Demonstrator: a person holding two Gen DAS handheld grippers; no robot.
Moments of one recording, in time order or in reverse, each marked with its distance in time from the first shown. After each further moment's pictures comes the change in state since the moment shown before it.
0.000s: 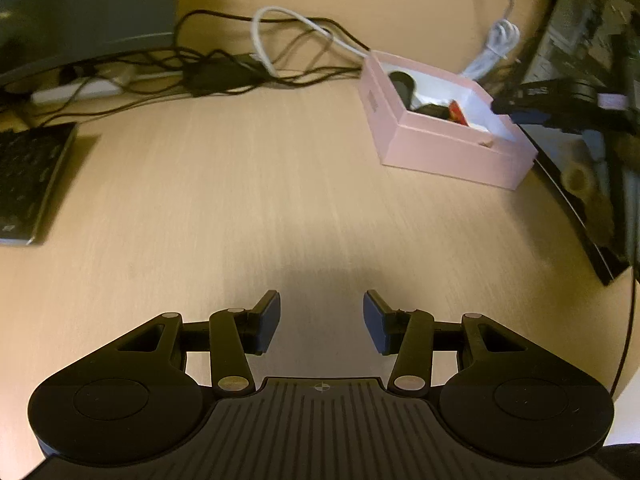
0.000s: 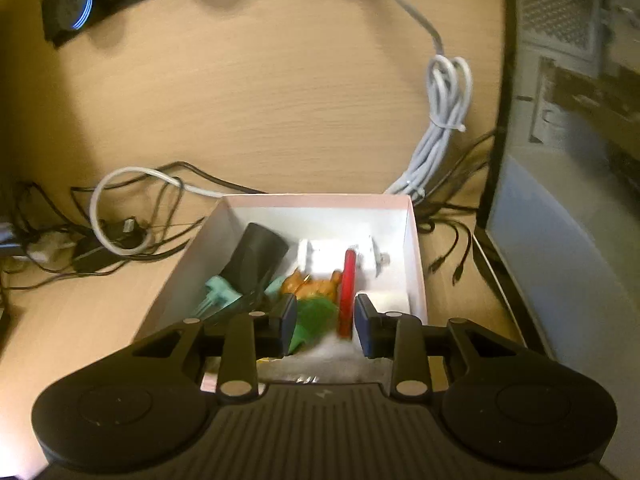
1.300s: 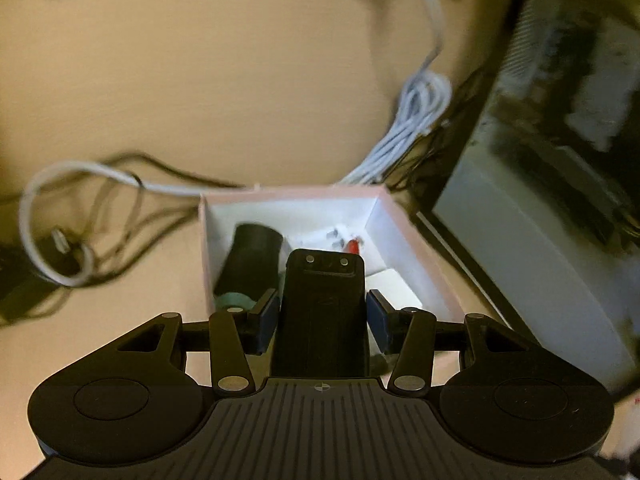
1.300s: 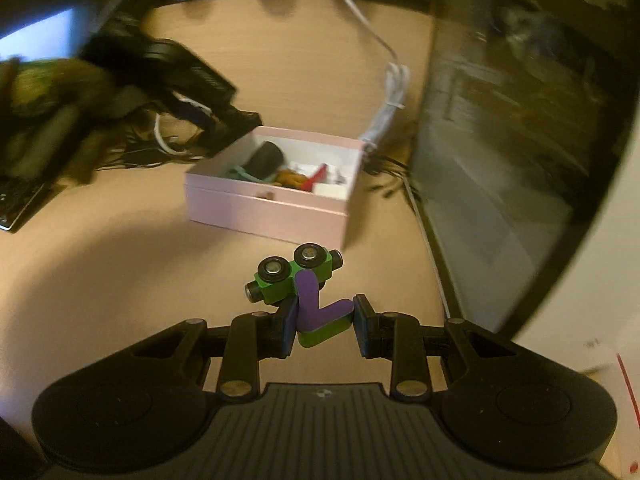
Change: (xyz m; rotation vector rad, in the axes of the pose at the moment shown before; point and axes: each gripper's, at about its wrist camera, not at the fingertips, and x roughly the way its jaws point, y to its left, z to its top) left arm 0.120 -0.120 0.193 0.155 -0.031 -0.188; right arm -0.164 -0.038 -0.126 -0.180 -0.017 -0.074
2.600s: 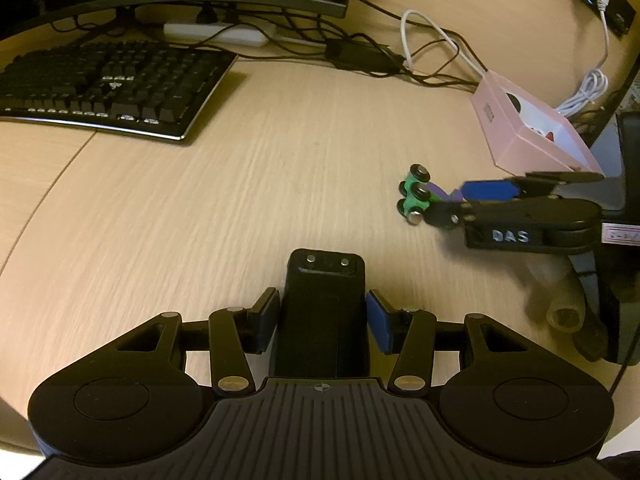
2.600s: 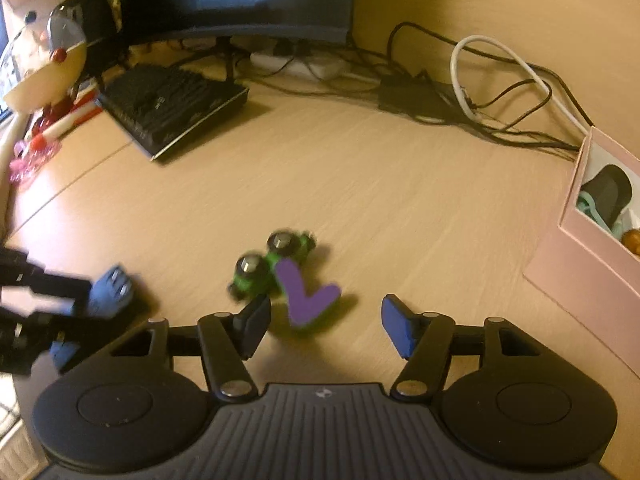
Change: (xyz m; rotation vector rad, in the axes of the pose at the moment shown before) left arm -0.207 0.127 -0.270 -0.408 0.014 0.368; right arm 0.129 0.219 0.054 -0.366 0.181 0.562
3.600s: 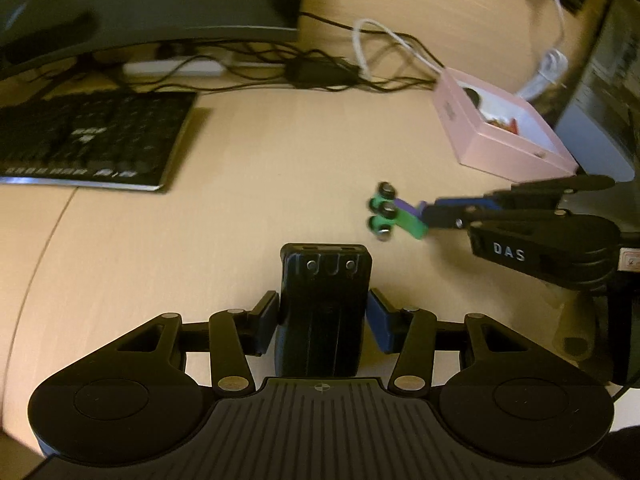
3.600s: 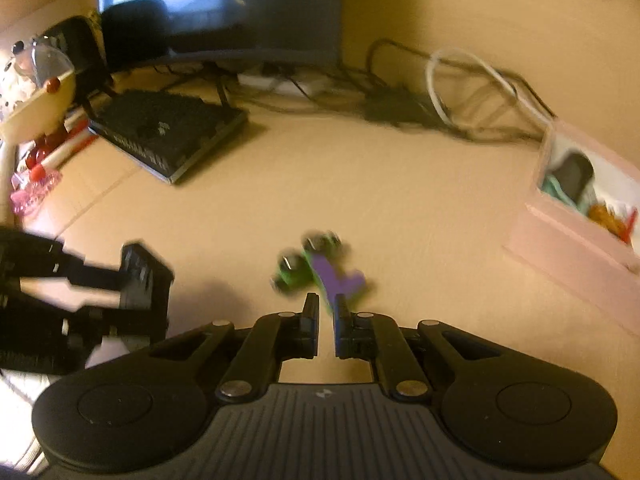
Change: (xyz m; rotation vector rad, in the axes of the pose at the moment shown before) left arm -0.020 -0.004 0.014 0.124 -0.015 -0.056; right arm -0.040 0.030 -0.007 0.082 -0.038 -0.058
